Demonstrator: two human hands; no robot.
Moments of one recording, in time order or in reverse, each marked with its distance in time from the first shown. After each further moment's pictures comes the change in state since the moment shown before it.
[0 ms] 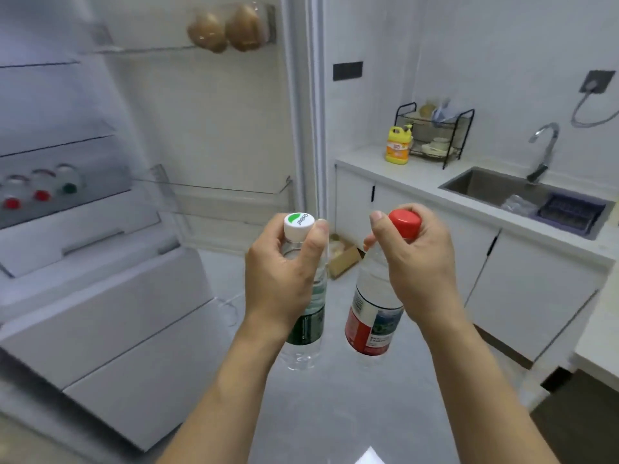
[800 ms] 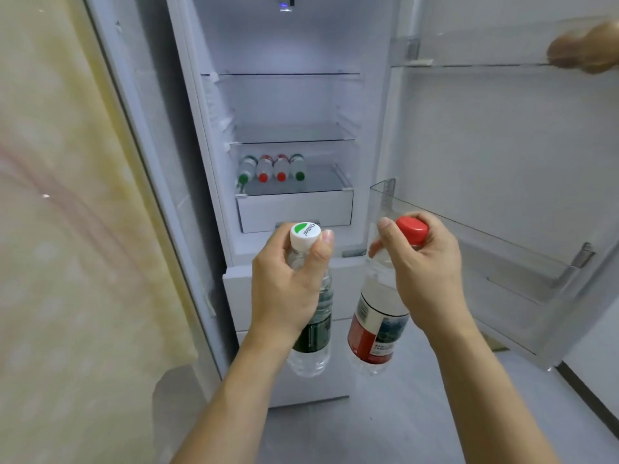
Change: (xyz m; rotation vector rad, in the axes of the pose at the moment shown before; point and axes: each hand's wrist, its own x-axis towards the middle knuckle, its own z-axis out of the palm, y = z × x) left_hand 0.046 -0.070 -0.283 0.281 0.510 -0.007; right_hand -0.023 -0.084 0.315 0.299 -0.495 -0.100
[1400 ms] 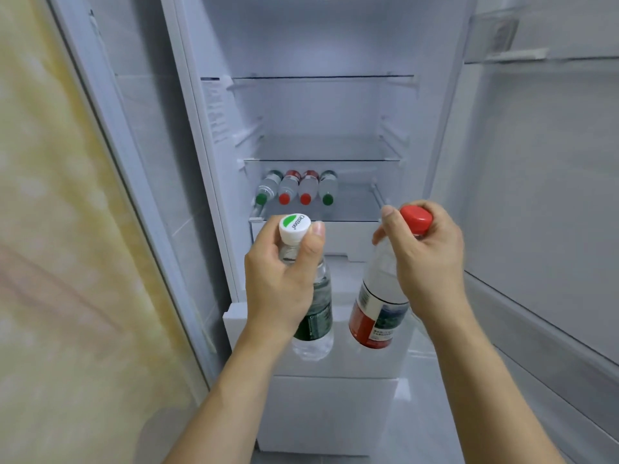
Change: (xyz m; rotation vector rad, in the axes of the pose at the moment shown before) left_hand 0.147 -0.091 0.060 0.064 0.236 0.061; right_hand 0.183 0.085 0.076 0.087 -0.057 -0.049
